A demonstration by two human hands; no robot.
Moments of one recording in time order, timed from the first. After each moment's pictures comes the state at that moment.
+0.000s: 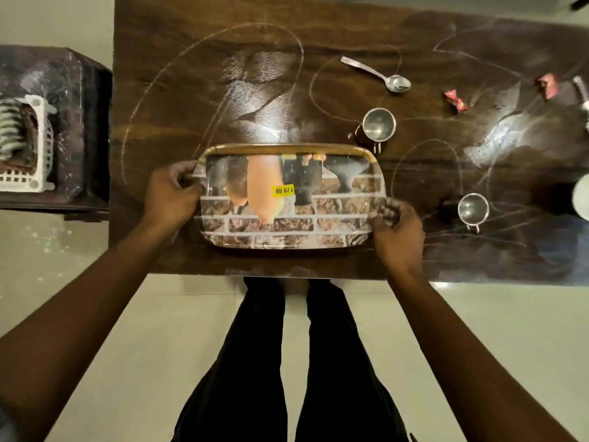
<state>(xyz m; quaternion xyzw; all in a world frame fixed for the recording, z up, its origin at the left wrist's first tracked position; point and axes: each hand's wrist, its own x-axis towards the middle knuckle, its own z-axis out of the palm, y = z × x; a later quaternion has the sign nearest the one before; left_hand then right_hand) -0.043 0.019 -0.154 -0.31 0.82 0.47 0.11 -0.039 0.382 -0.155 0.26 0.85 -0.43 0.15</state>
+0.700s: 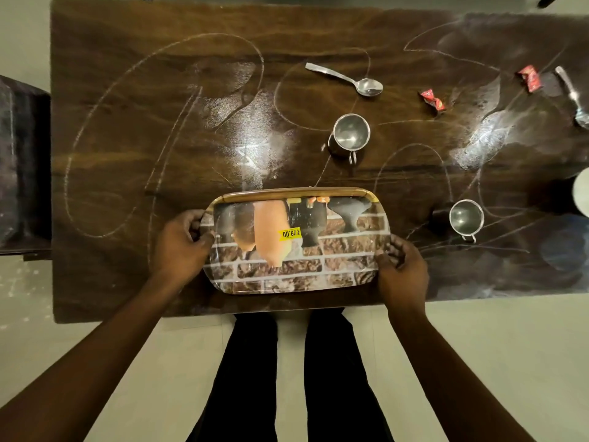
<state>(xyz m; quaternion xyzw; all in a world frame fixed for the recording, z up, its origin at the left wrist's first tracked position) -0.028 0.077 -0.219 -0.26 0.86 0.40 0.18 -0.007 0.433 -0.216 0.37 0.81 -0.44 0.11</state>
